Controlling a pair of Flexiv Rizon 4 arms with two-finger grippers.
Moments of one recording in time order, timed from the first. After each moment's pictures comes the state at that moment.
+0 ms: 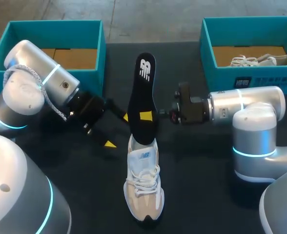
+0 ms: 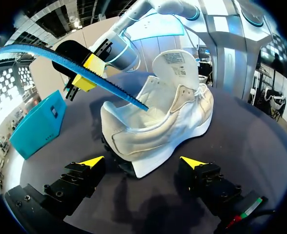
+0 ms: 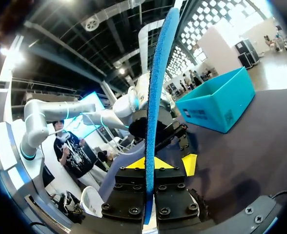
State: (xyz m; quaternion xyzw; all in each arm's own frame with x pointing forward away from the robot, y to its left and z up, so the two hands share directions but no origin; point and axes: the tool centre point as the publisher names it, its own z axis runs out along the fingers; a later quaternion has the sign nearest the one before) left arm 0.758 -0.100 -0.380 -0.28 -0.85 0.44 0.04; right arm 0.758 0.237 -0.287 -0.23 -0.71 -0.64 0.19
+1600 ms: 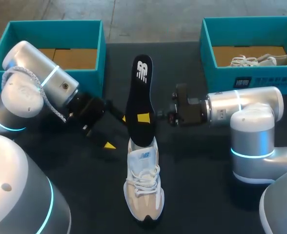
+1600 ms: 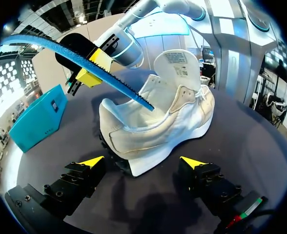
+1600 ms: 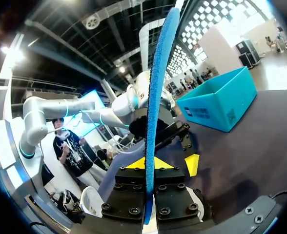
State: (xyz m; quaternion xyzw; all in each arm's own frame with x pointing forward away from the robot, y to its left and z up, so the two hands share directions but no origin) left arm 0.755 -0.097 -0.382 -0.26 -0.86 0.43 0.04; right arm 0.752 0.244 -0.288 -0.23 -0.72 -0.64 0.18
